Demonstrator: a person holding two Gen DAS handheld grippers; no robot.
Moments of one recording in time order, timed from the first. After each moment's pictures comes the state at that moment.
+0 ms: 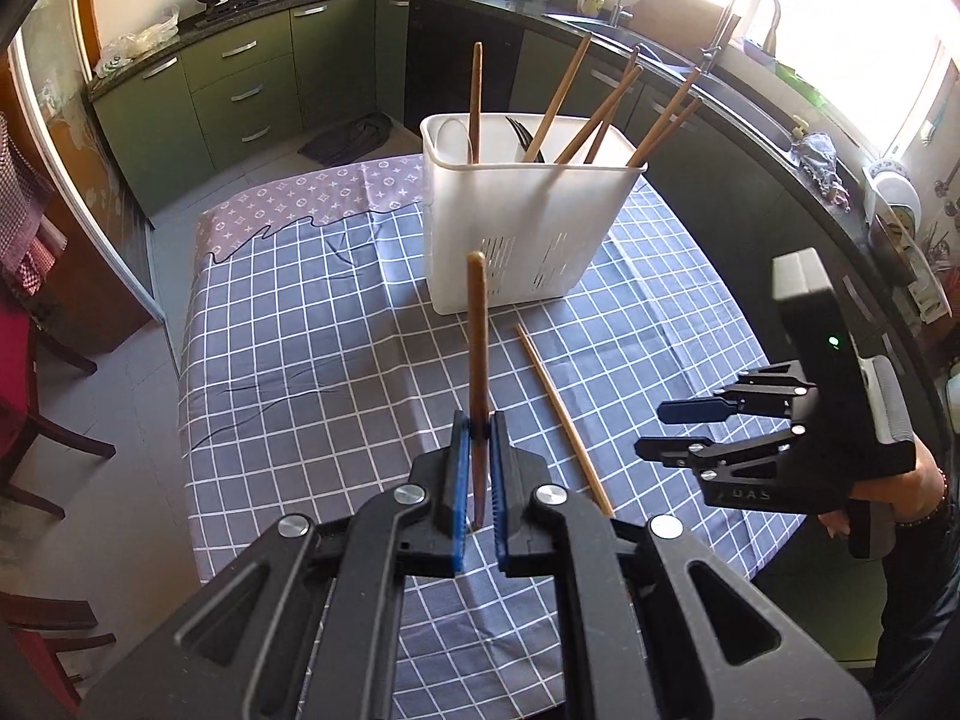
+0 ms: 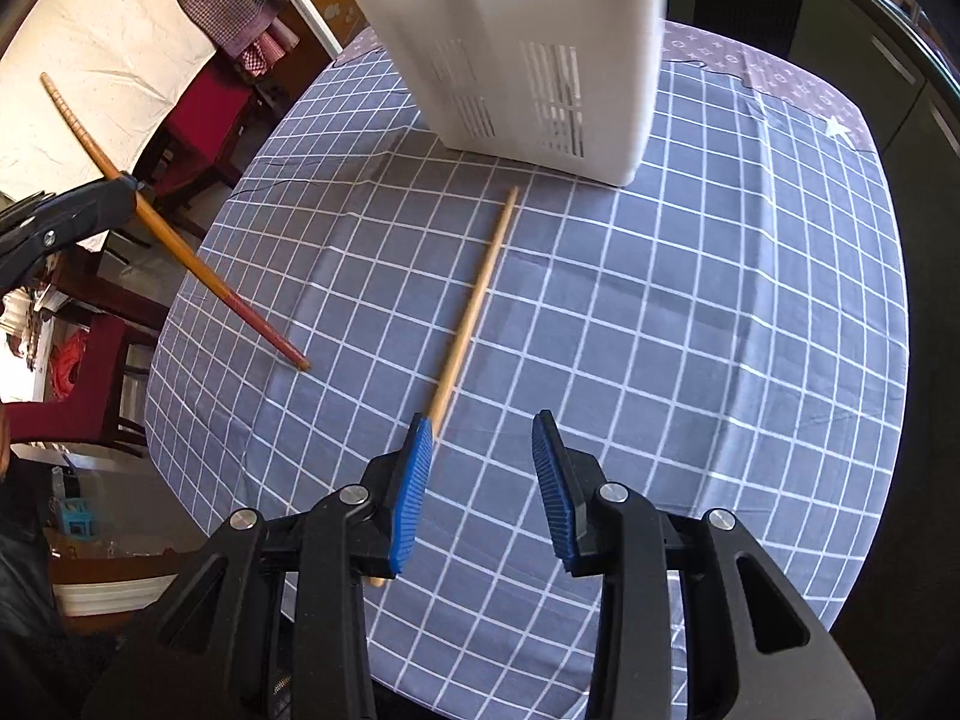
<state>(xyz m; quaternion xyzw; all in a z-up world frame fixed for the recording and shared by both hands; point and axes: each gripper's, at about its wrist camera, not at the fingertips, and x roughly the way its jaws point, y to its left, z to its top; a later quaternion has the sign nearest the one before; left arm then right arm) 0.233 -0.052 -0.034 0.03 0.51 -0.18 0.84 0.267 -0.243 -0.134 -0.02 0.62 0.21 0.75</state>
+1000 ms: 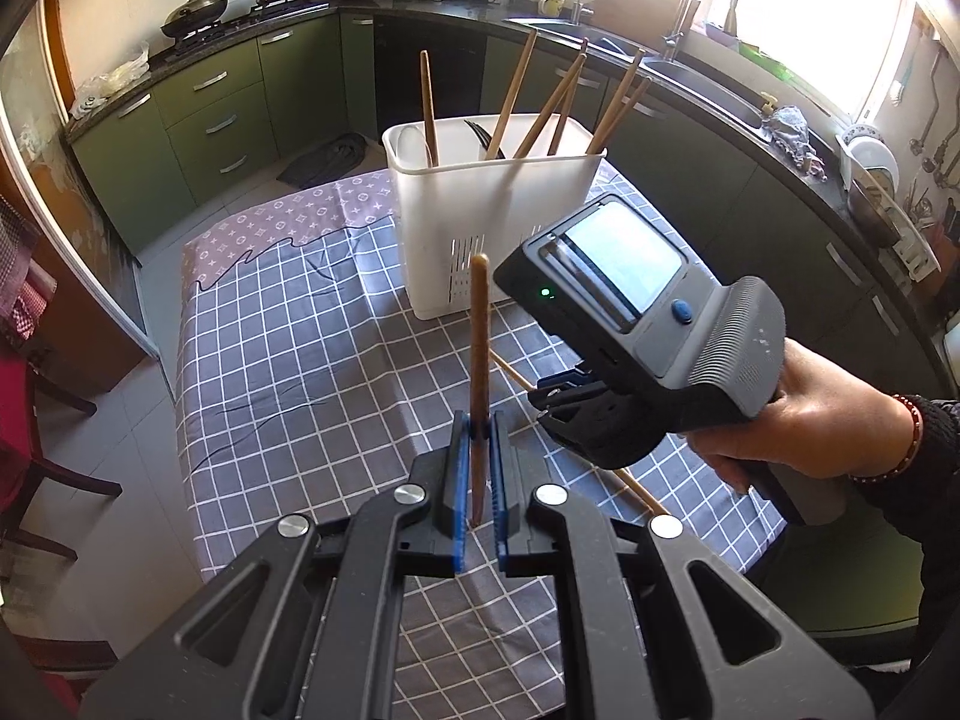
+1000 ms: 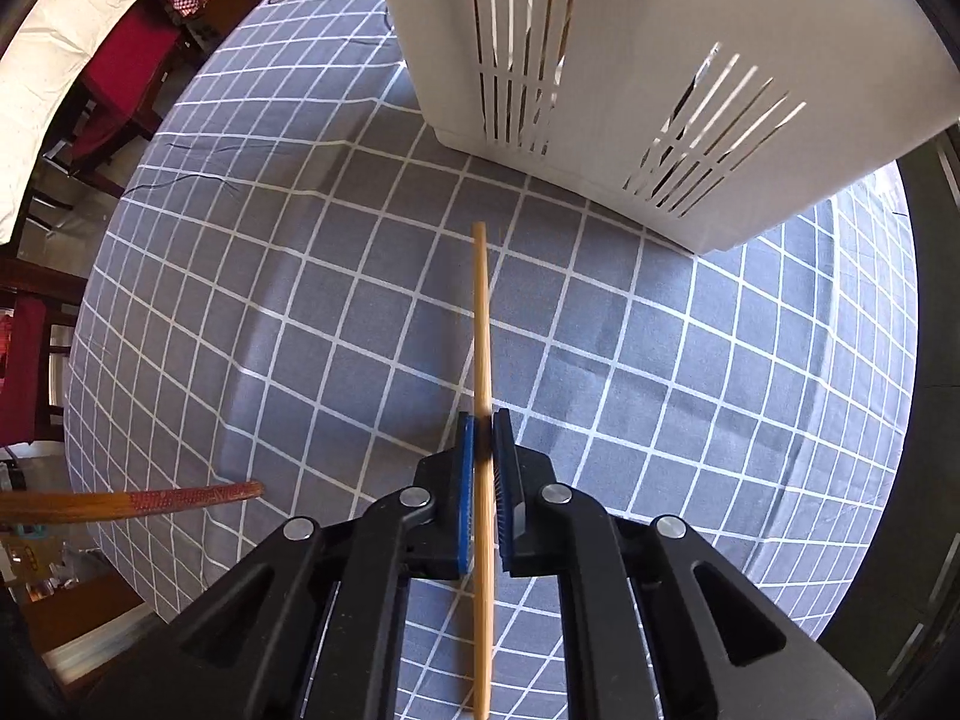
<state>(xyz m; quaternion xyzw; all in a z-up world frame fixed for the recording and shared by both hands) 0.220 -0.060 -0.032 0.07 0.49 -0.21 0.85 0.325 -0.171 -0.170 -0.10 0.66 0.14 0.73</state>
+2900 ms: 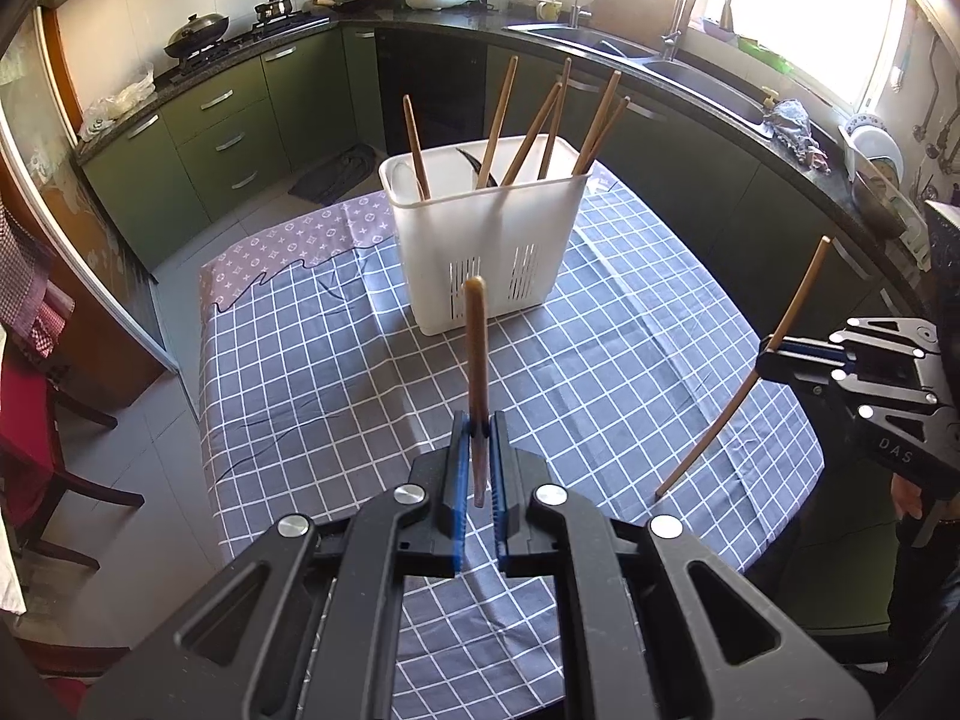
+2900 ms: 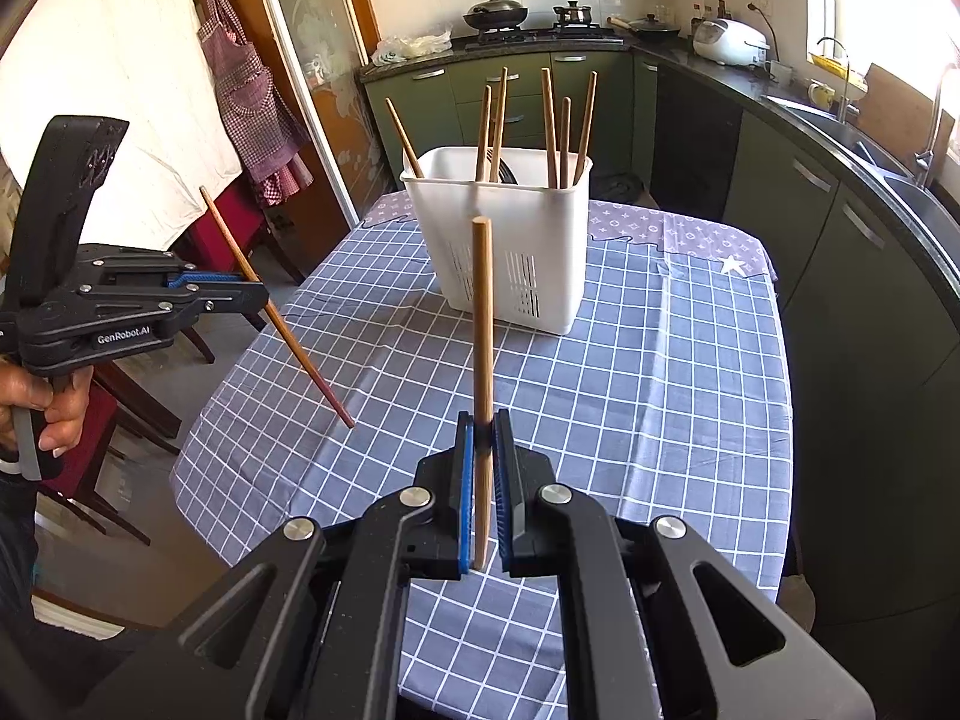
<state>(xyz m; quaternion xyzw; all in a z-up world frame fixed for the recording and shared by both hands) 0.212 -0.072 -0.004 0.09 0.48 -0.20 0.85 0.182 -0.280 -0.031 -0.01 0.44 0.20 0.88</state>
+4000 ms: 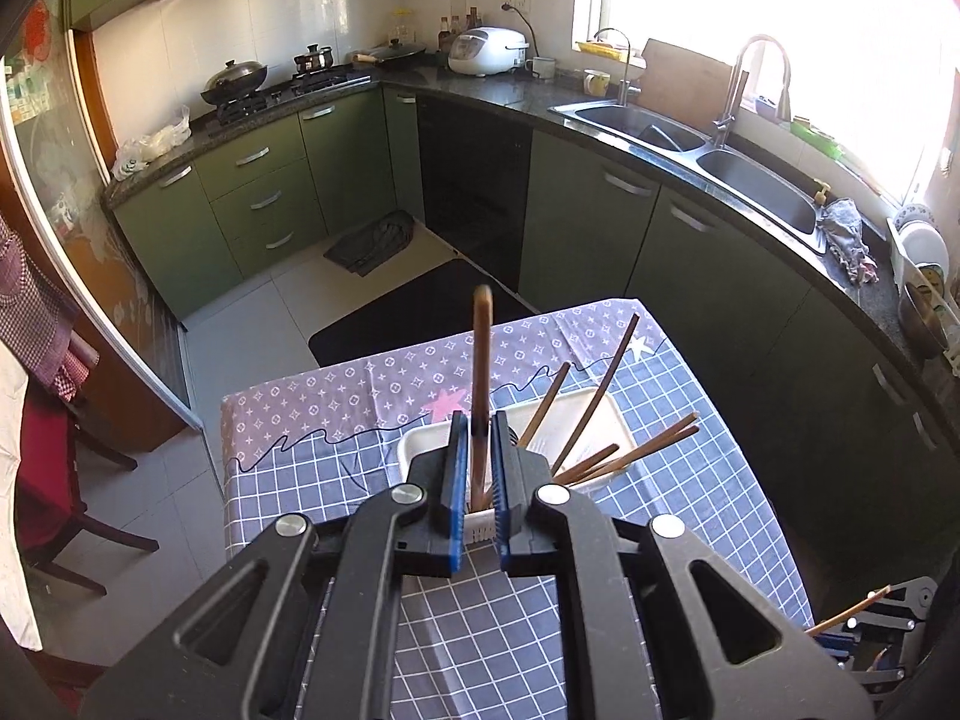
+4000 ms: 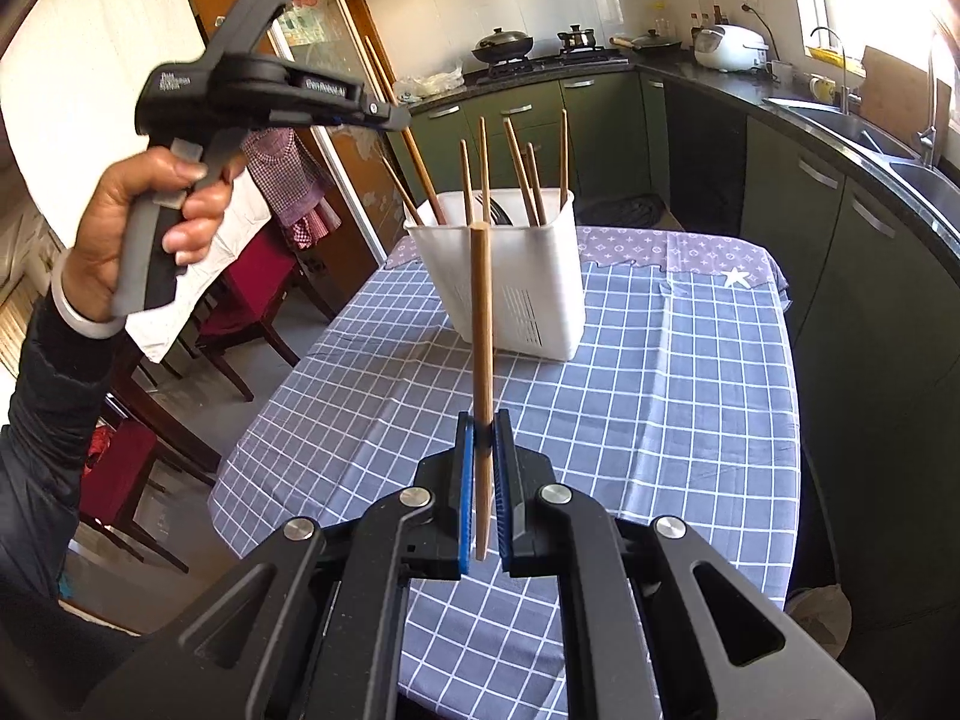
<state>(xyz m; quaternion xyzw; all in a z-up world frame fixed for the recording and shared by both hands) 0.342 -0.122 0.063 0.07 0.42 -0.15 0.89 0.180 -0.316 -0.012 0.05 0.40 0.23 0.88</state>
